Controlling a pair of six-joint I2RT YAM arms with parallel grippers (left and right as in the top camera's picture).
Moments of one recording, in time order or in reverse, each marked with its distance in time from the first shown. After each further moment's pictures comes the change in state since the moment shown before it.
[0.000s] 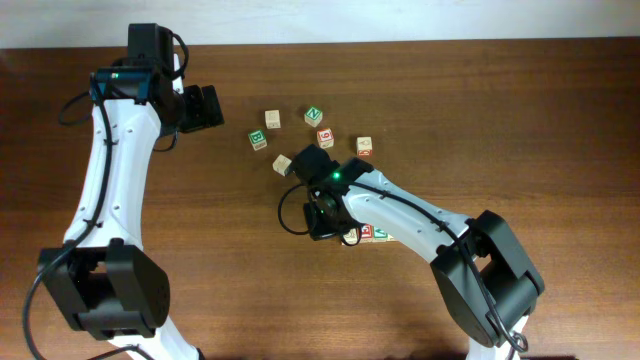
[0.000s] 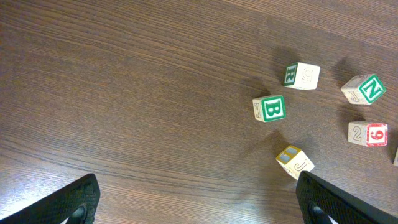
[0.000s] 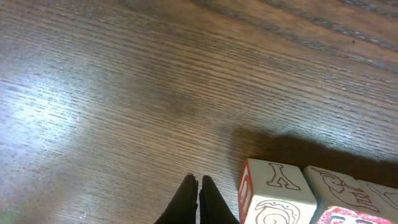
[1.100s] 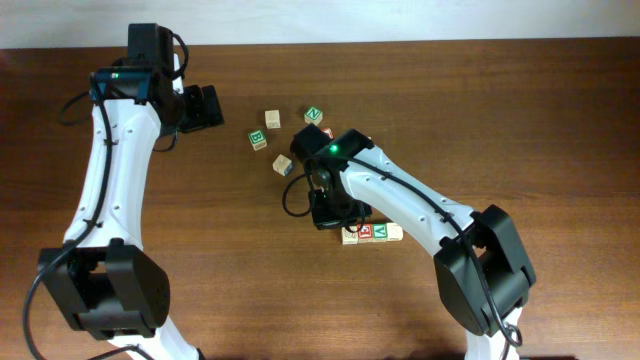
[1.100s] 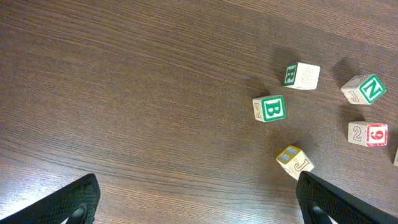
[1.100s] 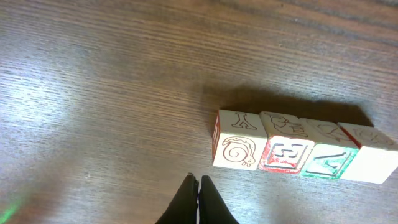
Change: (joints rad) left arm 0.000 0.000 0.000 0.000 0.000 0.000; right arm -0.035 0.053 0.231 -0.335 0.003 0.029
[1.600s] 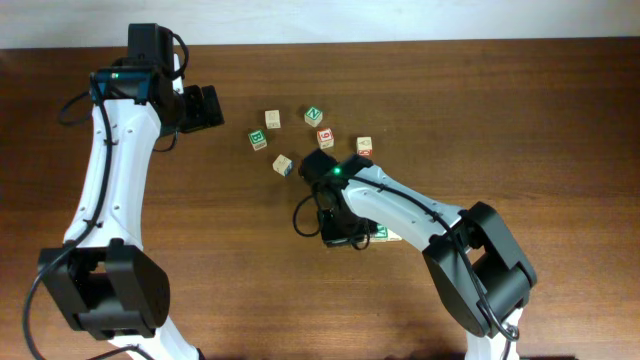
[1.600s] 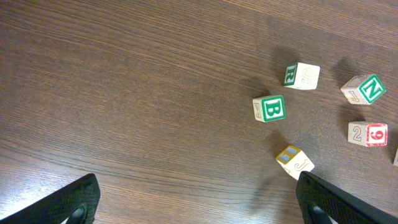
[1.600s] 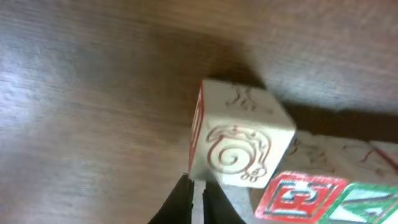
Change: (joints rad) left arm 0.000 0.000 0.000 0.000 0.000 0.000; right arm 0.003 -0.007 -0.217 0.180 0.031 -0.021
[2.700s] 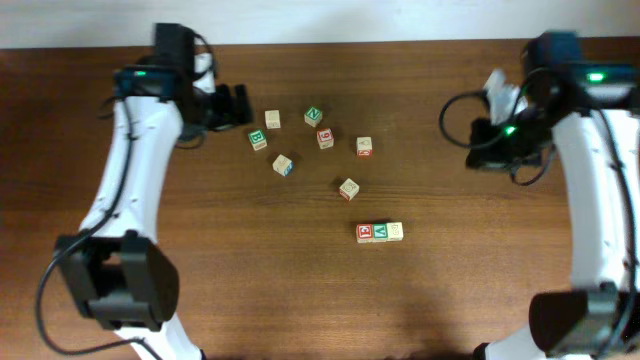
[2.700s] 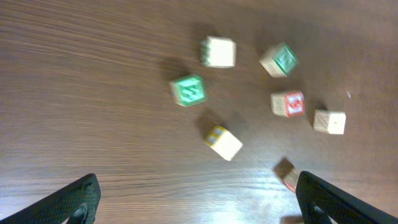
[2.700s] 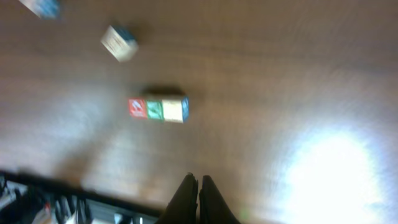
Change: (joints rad) left arm -0.097 0.047 0.000 0.036 0.215 -0.026; right arm -0.717 -0.273 0.424 -0.559 -0.227 -0.534
